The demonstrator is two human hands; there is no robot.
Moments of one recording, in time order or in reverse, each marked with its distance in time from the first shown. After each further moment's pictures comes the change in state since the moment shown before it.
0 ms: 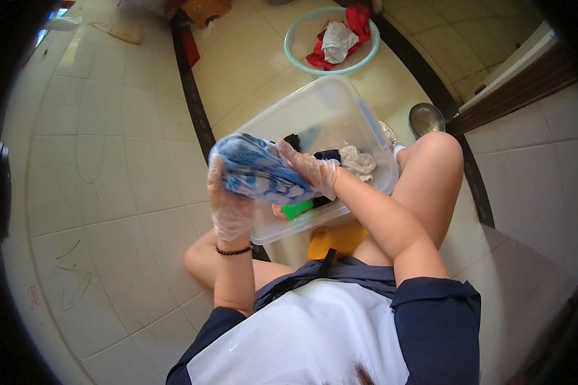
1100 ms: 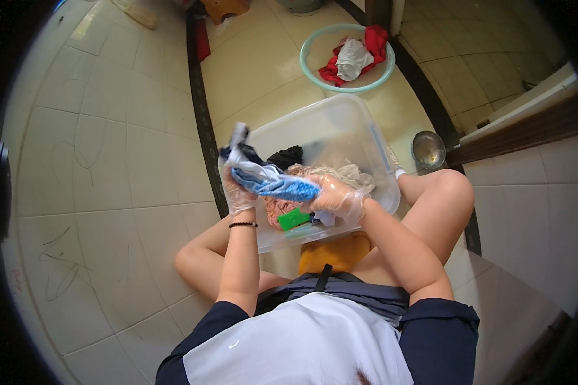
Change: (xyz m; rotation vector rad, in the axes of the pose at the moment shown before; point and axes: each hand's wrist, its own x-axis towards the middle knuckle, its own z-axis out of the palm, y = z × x) left_hand 0.091 -0.026 -0.189 -0.284 0.072 0.062; right_hand -0.043 -0.006 0.000 -0.749 0.229 -0.053
